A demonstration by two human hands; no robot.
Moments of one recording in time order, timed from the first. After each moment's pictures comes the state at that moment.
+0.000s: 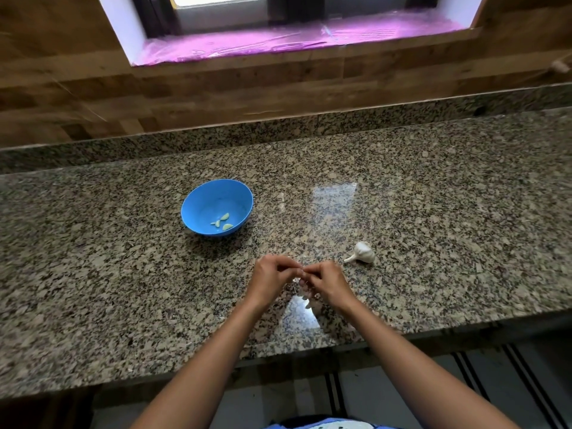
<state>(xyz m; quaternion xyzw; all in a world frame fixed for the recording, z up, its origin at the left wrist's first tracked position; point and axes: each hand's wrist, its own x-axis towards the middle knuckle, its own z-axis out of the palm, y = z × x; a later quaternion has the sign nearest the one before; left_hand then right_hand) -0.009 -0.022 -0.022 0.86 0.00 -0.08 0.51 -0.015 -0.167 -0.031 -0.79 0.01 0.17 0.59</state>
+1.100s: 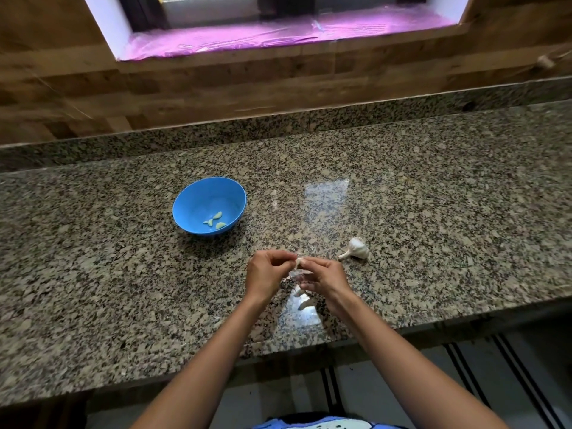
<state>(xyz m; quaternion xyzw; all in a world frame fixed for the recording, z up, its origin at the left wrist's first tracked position) -0.009 -0.030 -0.018 0.80 0.07 -0.07 0.59 -0.017 -0.164 -0.021 -0.55 0.21 0.17 0.79</state>
